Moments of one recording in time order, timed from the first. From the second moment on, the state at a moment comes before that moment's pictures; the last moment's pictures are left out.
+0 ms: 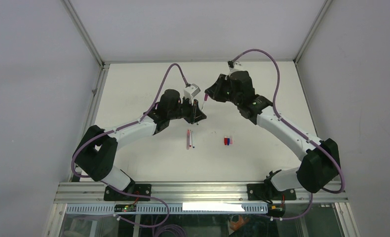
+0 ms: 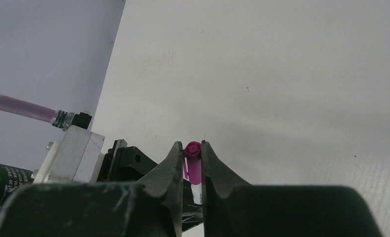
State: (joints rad) left arm -0.66 1.54 0.91 0.23 0.39 -0.26; right arm 0.59 1.39 1.16 -0.17 -0.04 0.63
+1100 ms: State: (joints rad) left arm -0.66 1.55 0.91 0.26 0.45 -0.21; right arm 0.61 1.28 1.08 0.01 0.00 0.47
